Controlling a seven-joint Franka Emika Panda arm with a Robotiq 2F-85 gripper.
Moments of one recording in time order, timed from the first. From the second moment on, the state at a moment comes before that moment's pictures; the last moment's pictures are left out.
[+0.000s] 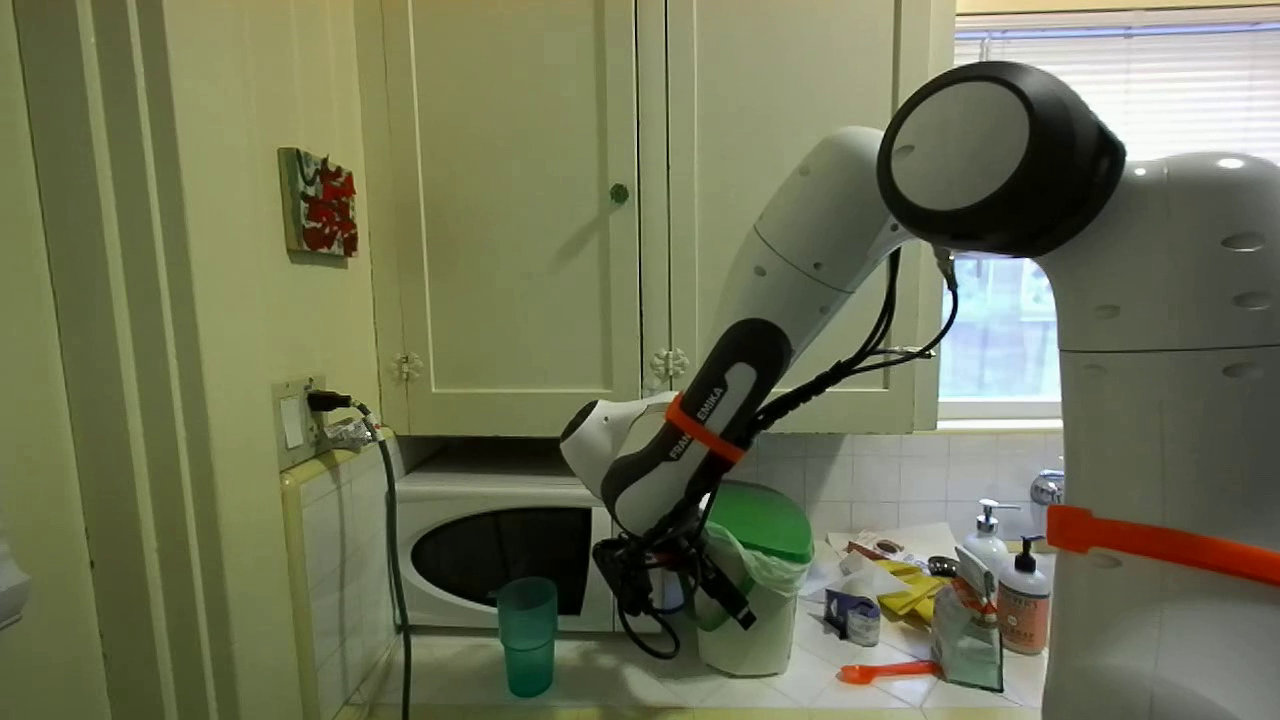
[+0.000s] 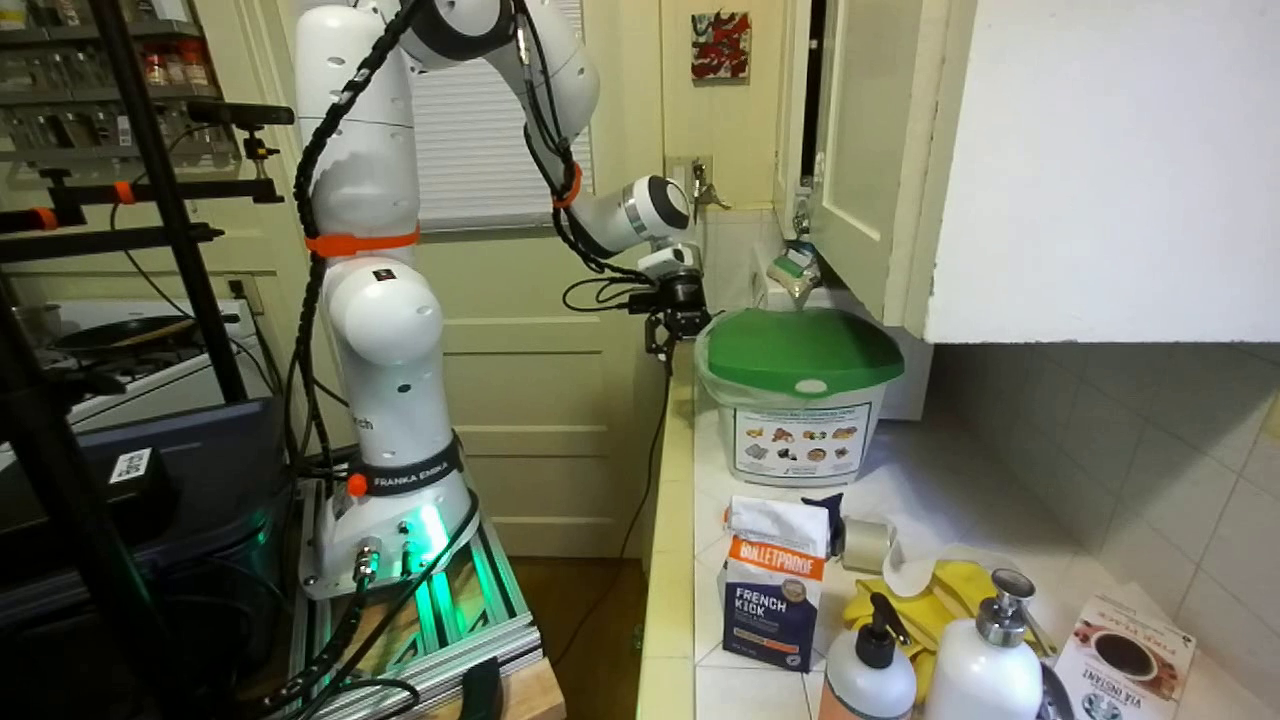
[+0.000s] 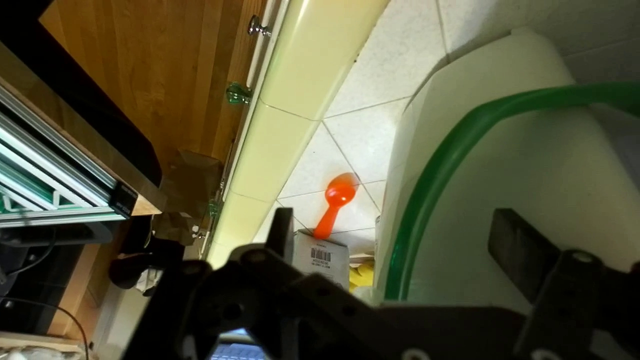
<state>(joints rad) 0.11 0.08 0.12 -2.34 -0.65 2.01 2.39</state>
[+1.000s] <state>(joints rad) 0.11 -0.01 0.12 -2.34 -0.65 2.21 2.19</state>
